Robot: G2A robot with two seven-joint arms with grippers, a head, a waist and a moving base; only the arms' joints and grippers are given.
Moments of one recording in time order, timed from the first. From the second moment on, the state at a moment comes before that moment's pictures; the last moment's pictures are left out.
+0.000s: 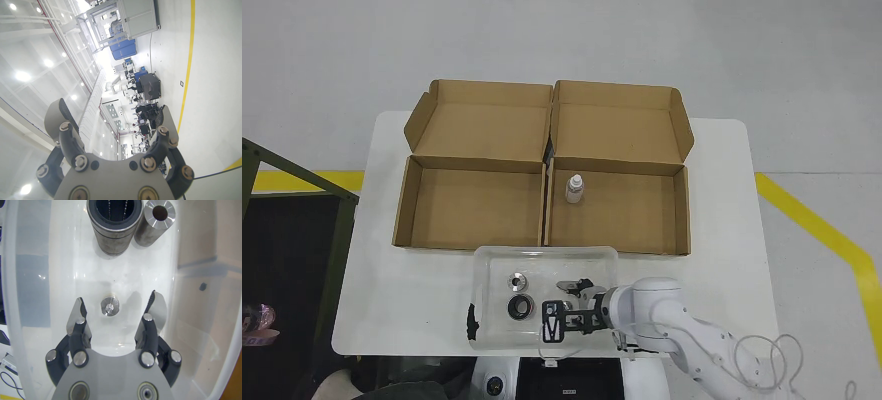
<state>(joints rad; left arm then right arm) -0.36 -0.19 -0.39 -1.44 1.98 -0.36 0.13 -1.20 -1.12 0.77 -1.96 -1.36 -0.77 0.91</state>
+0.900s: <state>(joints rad) -0.36 -0.19 -0.39 -1.44 1.98 -0.36 0.13 -1.21 -1.10 0.86 -2.03 -1.37 -0.78 0.63</state>
